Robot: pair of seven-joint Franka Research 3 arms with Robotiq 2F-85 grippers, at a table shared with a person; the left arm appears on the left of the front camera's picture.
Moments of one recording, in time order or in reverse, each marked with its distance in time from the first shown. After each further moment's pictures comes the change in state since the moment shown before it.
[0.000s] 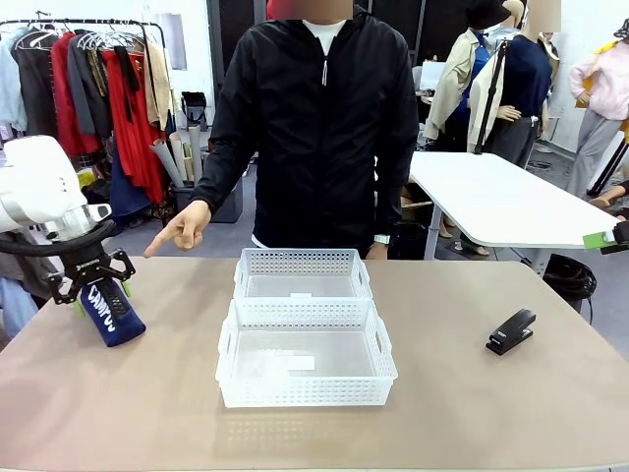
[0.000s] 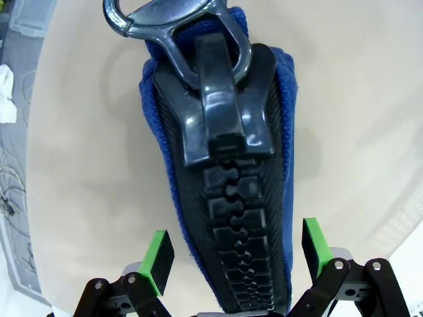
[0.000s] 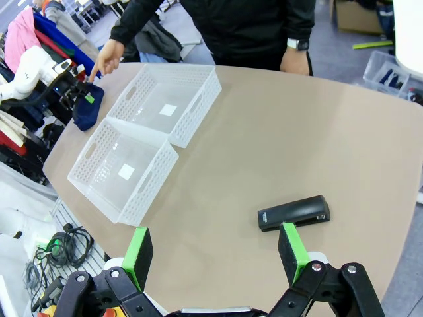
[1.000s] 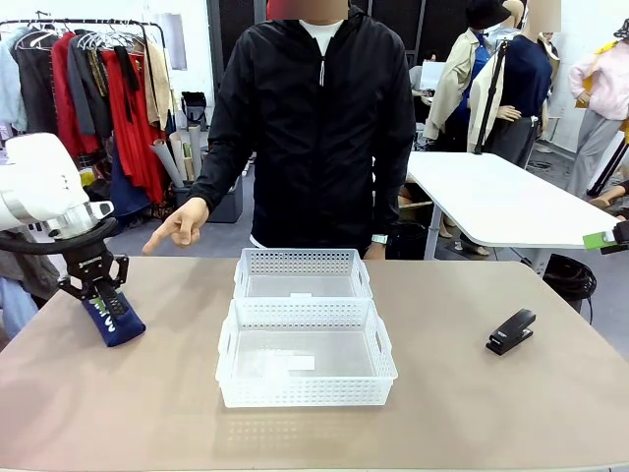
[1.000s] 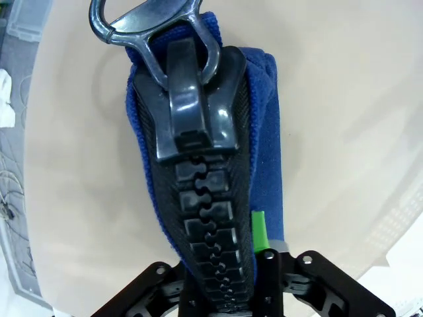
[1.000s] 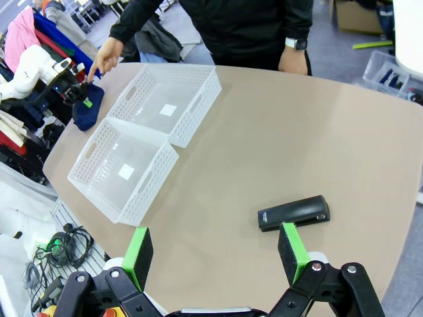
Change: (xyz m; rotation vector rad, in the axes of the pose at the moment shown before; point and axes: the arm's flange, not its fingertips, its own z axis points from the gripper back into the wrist) left arm -0.001 -0.005 0.004 -0.010 -0.005 -0.014; right arm 0.000 0.000 0.000 0.000 0.000 0.000
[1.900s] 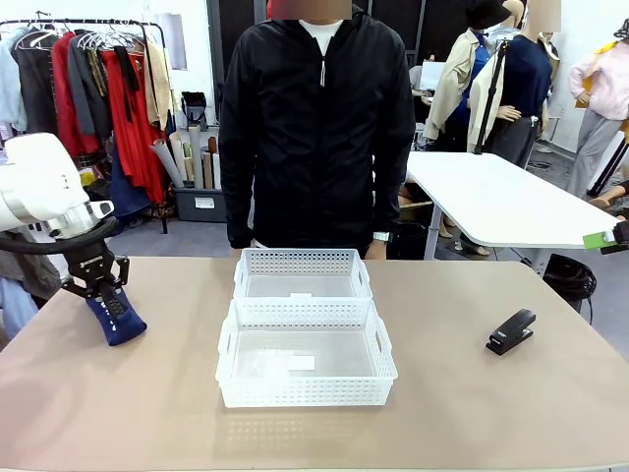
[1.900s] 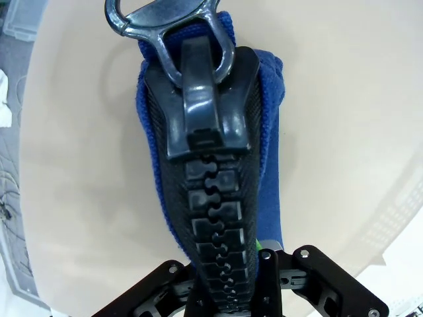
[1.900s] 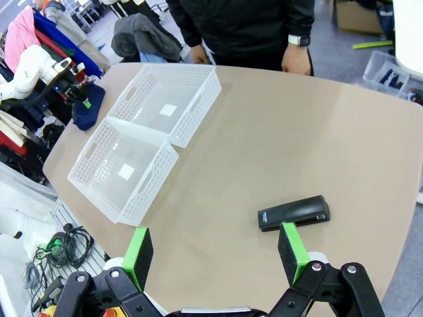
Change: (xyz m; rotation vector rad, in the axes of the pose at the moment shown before) left arm 0.000 -0.001 0.000 -0.012 0.004 0.002; right arm 0.000 0.000 0.000 0.000 0.000 0.000
